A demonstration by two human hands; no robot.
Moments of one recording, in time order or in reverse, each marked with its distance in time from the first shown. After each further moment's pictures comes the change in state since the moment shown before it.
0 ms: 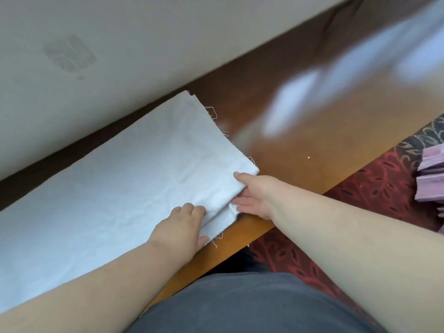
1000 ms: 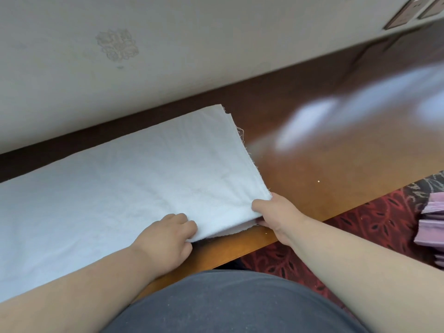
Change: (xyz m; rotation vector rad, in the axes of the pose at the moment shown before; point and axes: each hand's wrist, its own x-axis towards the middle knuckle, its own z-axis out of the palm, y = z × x) left_hand -0.031 -0.026 0.010 -0.120 0.054 0.088; right_hand -0.006 0.010 -0.028 -0.360 0.031 -0.211
